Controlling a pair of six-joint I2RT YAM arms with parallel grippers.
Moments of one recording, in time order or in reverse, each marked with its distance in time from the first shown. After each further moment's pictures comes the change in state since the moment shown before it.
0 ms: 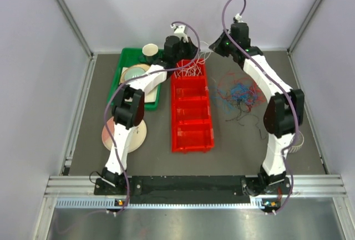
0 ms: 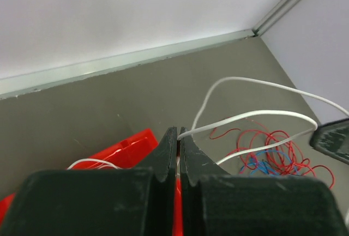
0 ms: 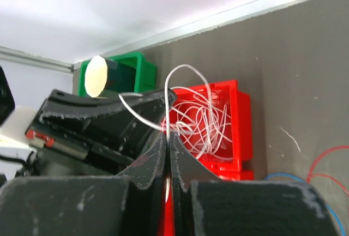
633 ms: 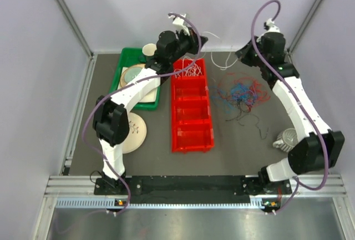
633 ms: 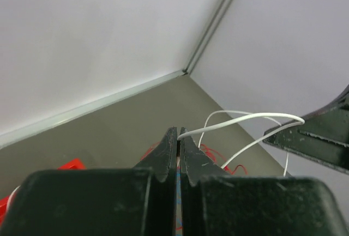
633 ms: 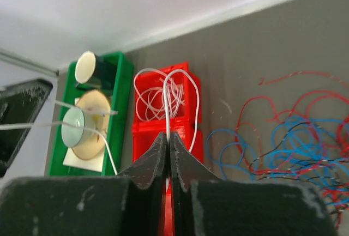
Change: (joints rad) left arm -0.124 -0.398 -0.237 0.087 -0.010 0.040; right arm -0.120 -0.523 -0.372 -0.069 0.036 -0.136
